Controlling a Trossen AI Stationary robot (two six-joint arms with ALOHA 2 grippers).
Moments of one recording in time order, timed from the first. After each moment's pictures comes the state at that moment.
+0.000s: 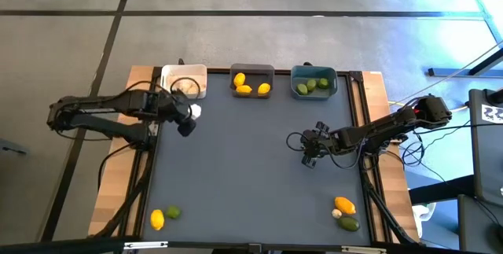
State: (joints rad) left arm 0.12 0.93 0.87 -1.10 -0.39 -0.60; right arm 0.22 1.31 0.50 -0.31 0.37 0.52
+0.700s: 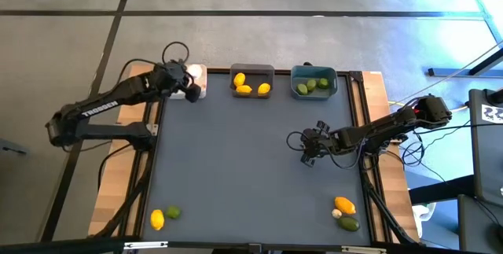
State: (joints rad) left arm 0.53 0.93 0.87 -0.70 -0.54 -0.25; right arm 0.22 1.31 0.50 -0.30 0.41 0.55
